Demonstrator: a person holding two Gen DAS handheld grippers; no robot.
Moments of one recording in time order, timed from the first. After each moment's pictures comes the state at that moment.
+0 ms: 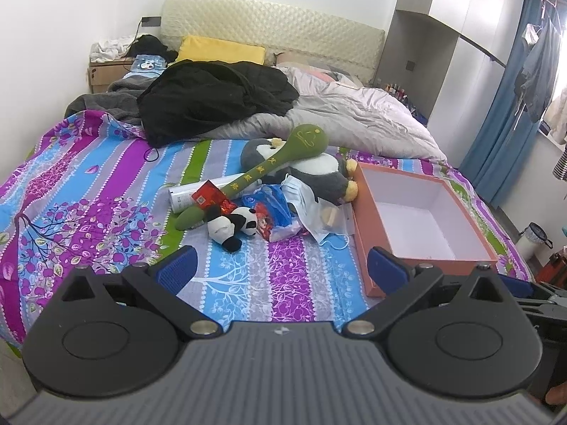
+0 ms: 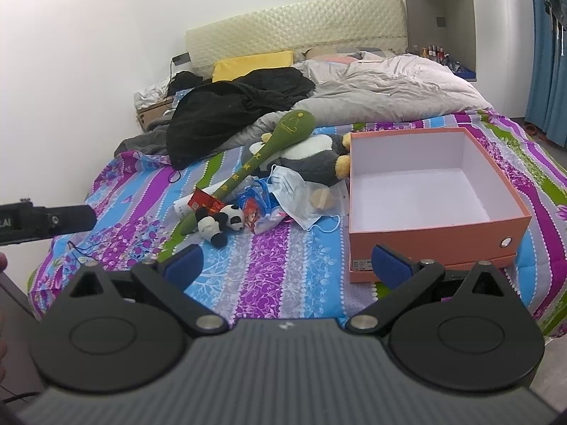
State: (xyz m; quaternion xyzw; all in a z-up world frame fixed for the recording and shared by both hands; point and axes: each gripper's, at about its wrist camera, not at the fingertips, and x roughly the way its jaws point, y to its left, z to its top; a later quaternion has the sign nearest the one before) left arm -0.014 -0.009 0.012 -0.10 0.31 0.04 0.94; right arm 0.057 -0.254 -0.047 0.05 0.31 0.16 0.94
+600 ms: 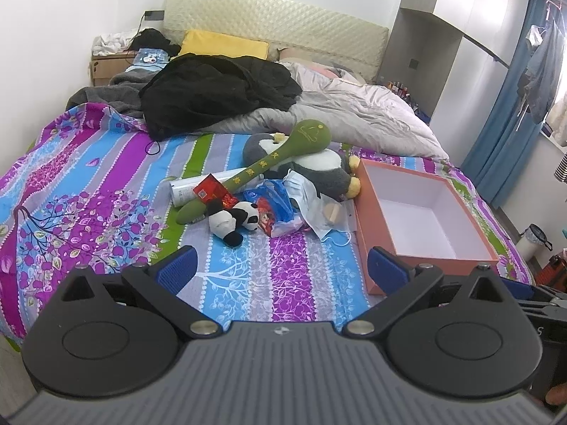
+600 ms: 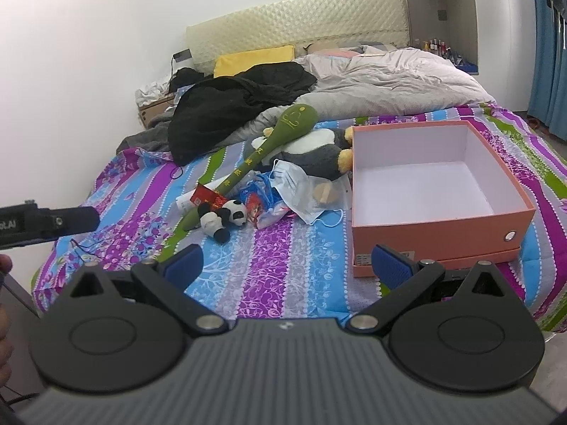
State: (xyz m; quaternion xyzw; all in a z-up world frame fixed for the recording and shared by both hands) left arm -0.009 -0.005 0.004 -0.11 0.32 0.04 0.94; right arm 0.057 -0.252 -0.050 0.05 0.32 0.16 0.93
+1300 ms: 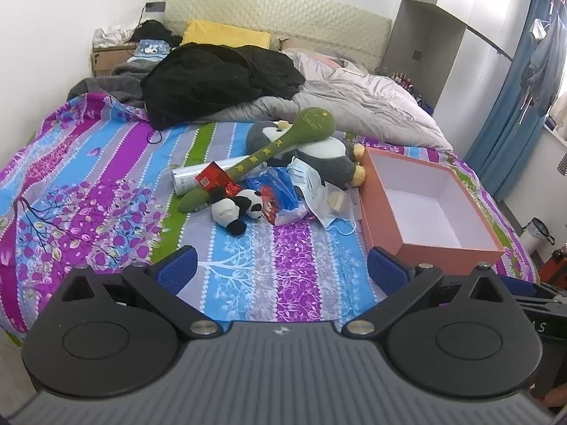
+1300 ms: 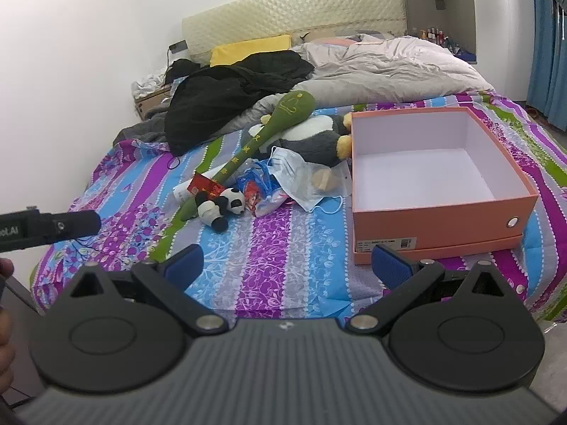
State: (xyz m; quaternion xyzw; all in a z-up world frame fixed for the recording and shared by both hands) left arm -0.006 -0.002 -0.012 -0.11 0.34 0.04 0.93; right arm 0.060 -0.249 -0.061 0.05 0.33 0.16 0.93
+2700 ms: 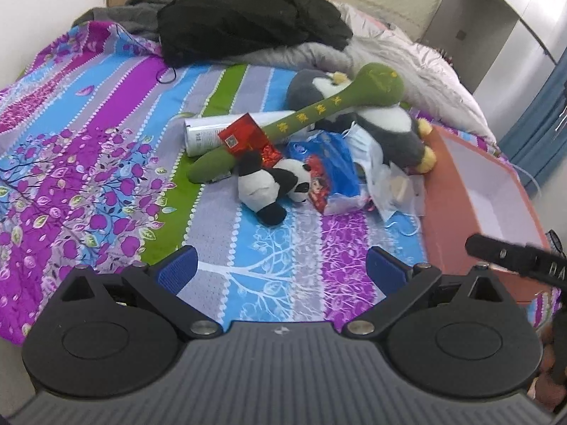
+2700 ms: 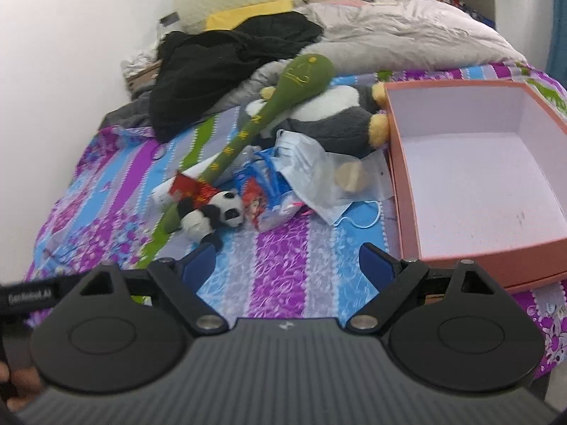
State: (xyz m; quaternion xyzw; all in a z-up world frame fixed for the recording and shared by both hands) left arm 0.139 0.081 -0.132 -0.17 0.41 0.07 0.89; right arm 0.208 -0.185 -0.122 0.07 0.40 0.16 0.90
